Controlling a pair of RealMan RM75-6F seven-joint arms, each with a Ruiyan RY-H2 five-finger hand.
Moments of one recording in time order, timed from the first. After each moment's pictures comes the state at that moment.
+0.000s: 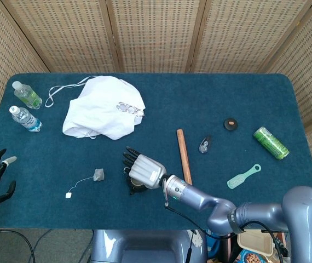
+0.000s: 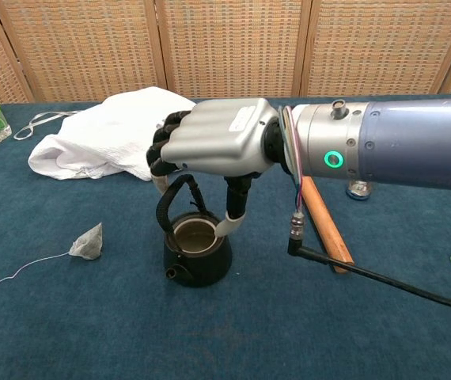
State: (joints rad) left arm -0.10 -1.14 -0.04 -1.56 1.47 1.44 -0.01; right arm 1.13 -1.53 0.12 -1.60 -1.24 0.80 -0.72
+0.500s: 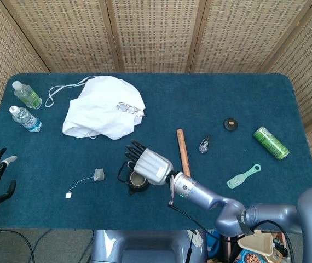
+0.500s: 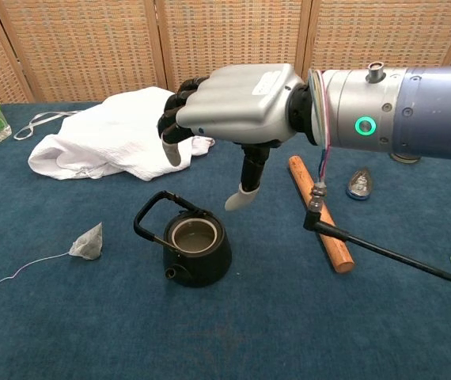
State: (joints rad) left arm -0.10 -1.13 -0.04 -1.58 1.48 1.45 0.00; right arm 1.10 -1.45 0.13 -1.66 -1.26 0.85 -0.69
